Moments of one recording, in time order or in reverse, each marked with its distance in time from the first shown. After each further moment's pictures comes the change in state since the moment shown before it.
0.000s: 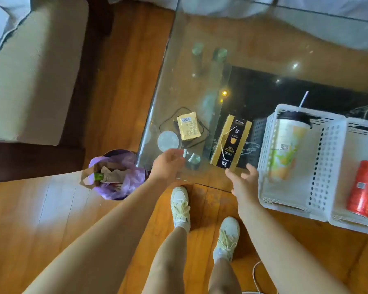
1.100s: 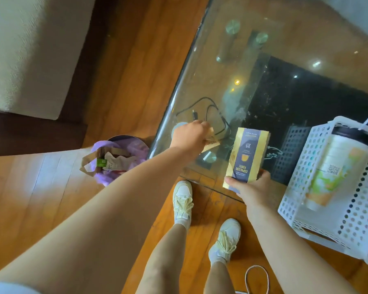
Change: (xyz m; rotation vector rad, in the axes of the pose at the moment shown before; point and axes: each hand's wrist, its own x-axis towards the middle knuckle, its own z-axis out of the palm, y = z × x) left_hand 0.096 0.017 -0.013 0.973 0.101 0.505; right_hand 0.027 -0.001 0.049 -0.279 0.030 -0.109
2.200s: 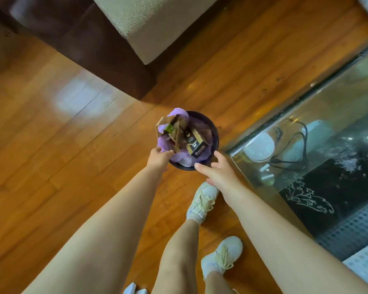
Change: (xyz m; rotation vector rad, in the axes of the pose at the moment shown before) left_hand -0.176 -0.212 0.065 -1.489 0.283 -1.333; right_hand -0.088 -0.029 0.209 -0.454 -0.809 -0.083
